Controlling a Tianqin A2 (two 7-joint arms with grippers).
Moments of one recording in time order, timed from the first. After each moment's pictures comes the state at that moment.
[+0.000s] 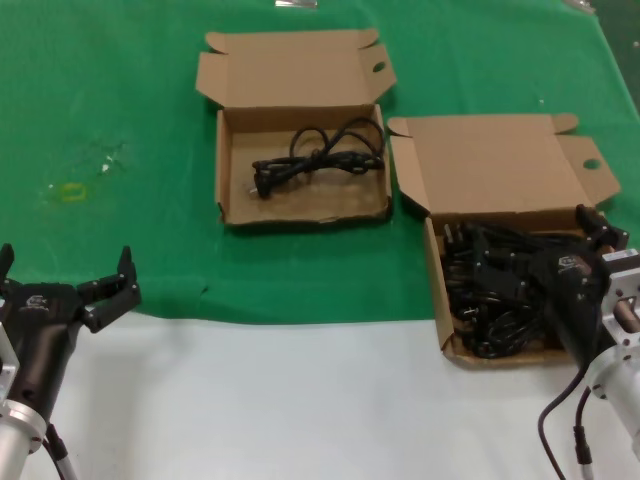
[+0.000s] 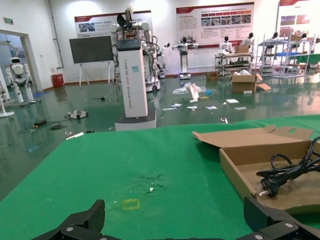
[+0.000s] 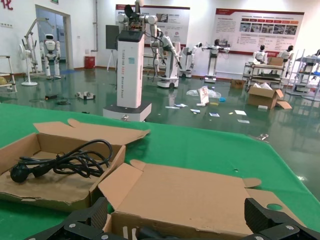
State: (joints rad) left arm 0.00 -0.30 1.60 -1.60 -1.80 0.00 0.00; right arm 0.05 0.29 -1.63 1.55 1.80 -0.02 -0.03
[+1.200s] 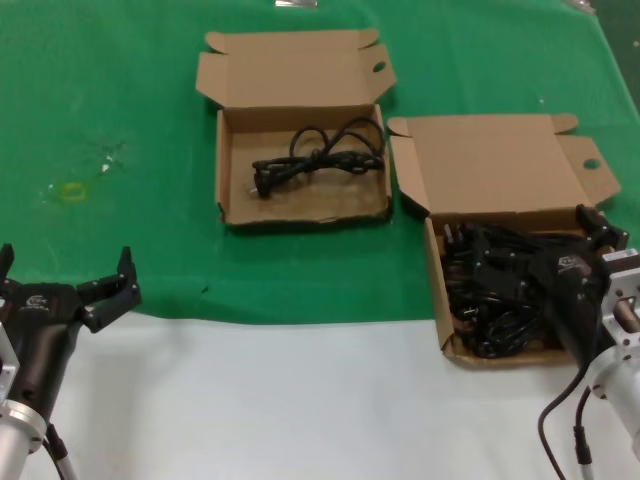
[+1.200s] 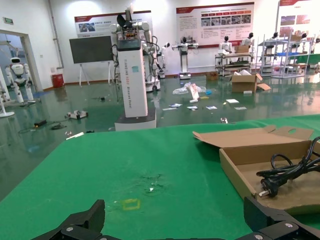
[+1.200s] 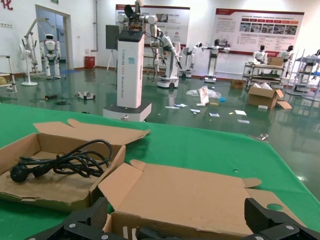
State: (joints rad) left arm 0.00 -0.30 1.60 -1.60 -1.80 0.00 0.00; right arm 0.05 0.29 -1.63 1.55 1.80 -0.02 -0.03
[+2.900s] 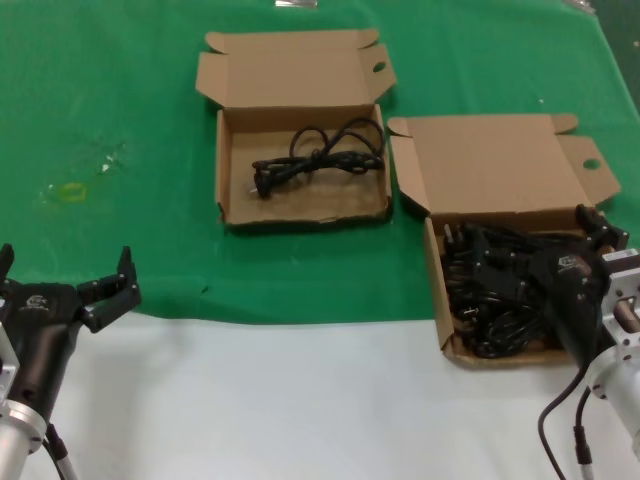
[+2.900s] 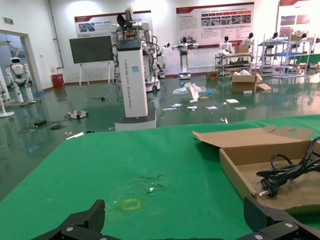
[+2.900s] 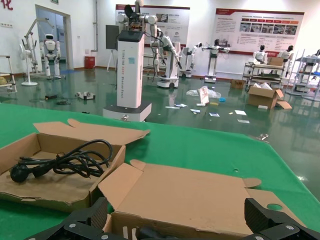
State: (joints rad) left arm 0.00 -0.30 1.60 -1.60 -1.80 0.00 0.00; right arm 0.05 0.29 -1.63 1.55 1.80 -0.02 -0.03
